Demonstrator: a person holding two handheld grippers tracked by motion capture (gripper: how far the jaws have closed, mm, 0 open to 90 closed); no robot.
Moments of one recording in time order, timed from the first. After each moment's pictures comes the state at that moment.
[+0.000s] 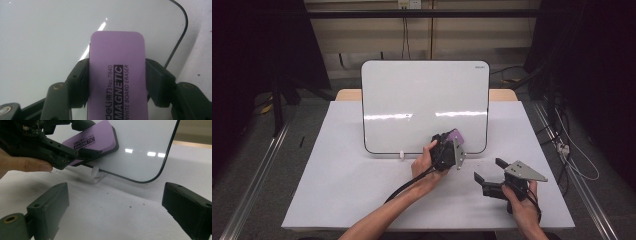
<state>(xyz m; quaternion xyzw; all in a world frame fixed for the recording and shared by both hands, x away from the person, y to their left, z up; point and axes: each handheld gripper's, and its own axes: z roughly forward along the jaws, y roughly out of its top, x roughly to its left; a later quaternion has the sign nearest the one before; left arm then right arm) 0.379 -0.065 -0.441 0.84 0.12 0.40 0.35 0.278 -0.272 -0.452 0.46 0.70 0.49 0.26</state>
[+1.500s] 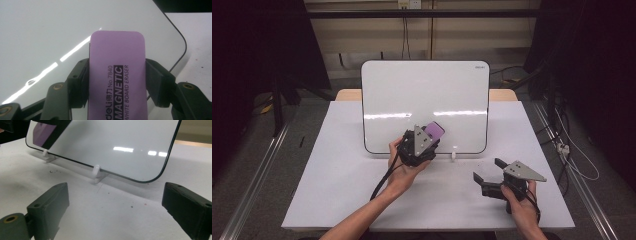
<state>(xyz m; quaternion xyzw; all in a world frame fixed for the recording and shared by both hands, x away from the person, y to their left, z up) 0.379 0.019 -0.400 0.80 0.24 0.30 0.47 0.278 -0.270 -0.453 0.46 0.70 0.49 0.26</state>
